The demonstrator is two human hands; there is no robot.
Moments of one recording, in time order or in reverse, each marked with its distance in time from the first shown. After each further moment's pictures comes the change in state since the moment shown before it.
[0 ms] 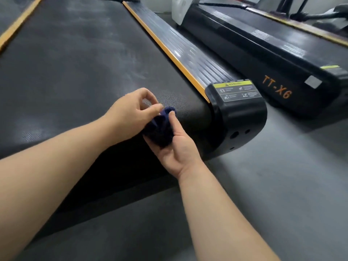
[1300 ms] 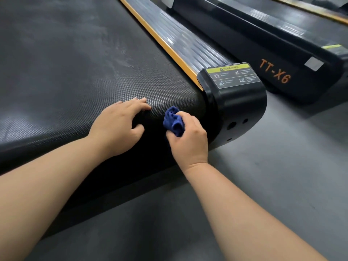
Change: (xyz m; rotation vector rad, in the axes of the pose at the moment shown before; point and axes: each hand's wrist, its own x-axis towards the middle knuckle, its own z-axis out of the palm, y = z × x) left_hand 0.012 -0.056 0.035 0.564 -0.042 0.285; right_hand 0.018 -0.016 -0.065 -1.520 0.468 -0.994
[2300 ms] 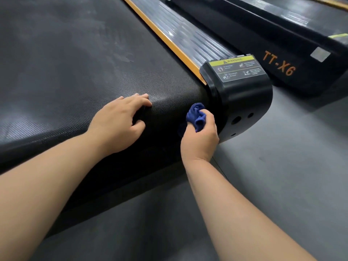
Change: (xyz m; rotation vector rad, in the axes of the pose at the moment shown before) left_hand 0.001 -0.007 -0.001 -0.016 -0.018 0.005; right_hand -0.005 0.007 0.012 0.228 0.288 0.440
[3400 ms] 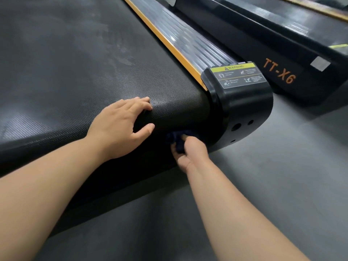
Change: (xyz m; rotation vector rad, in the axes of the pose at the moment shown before) left_hand -0.003 -0.001 0.003 0.124 0.005 0.035; right_hand 0.018 0.012 0.017 0.729 -0.238 1.096
